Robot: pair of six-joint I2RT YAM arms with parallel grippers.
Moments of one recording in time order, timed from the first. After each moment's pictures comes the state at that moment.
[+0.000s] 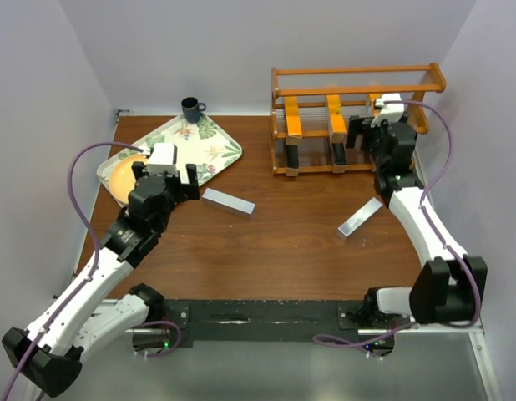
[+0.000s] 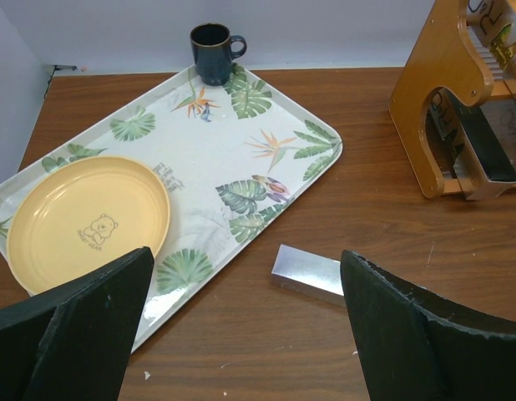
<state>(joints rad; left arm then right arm) -0.51 0.82 0.82 -0.24 -0.47 -0.13 0.06 1.32 1.04 0.16 0.05 -0.06</state>
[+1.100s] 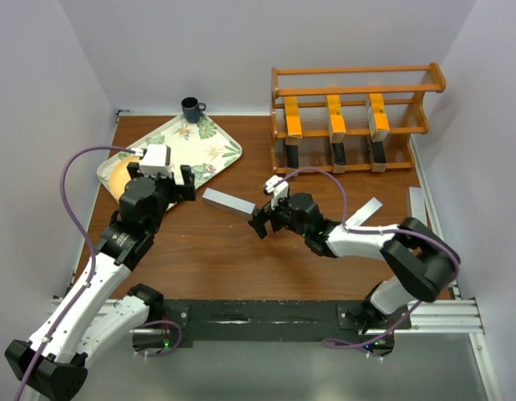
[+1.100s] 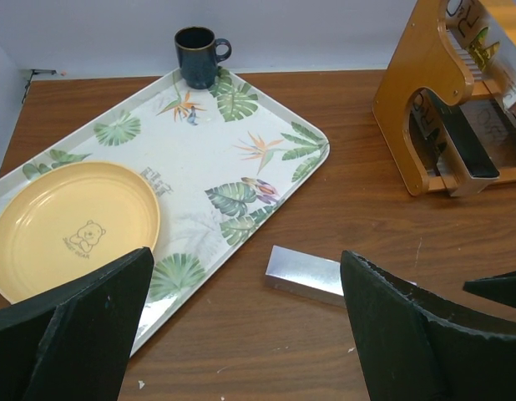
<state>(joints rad) -0.42 0.77 0.79 -0.22 -0.33 -0.12 0.80 1.52 0.62 0.56 -0.04 0.08</state>
